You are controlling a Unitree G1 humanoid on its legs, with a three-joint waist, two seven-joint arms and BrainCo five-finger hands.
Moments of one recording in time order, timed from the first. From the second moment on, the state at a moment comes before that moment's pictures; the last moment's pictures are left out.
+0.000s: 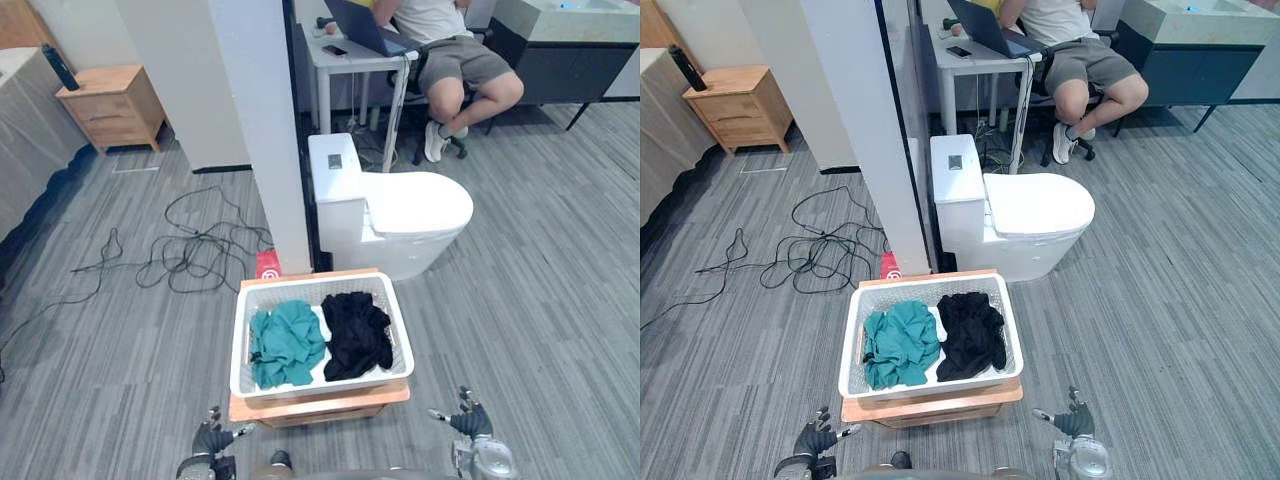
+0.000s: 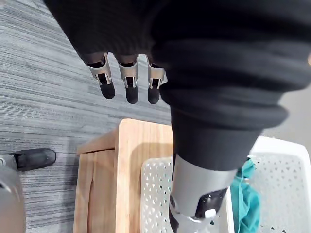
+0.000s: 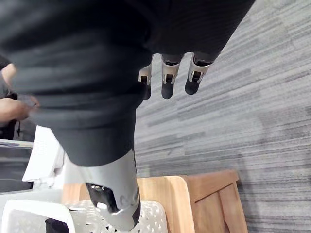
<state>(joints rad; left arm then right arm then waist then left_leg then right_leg) 0.20 0.15 0.13 0.84 -0.09 -0.13 0.07 0.16 -0.13 -0.15 0.71 -0.03 -0.10 -0.11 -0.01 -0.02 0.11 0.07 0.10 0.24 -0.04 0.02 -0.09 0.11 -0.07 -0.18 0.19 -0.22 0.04</state>
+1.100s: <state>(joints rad) -0.28 0.25 0.01 0.71 0.02 -0.13 0.29 -0.48 -0.22 -0.02 0.82 -0.08 -0.06 -0.26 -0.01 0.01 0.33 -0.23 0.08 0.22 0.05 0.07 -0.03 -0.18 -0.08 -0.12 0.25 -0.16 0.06</state>
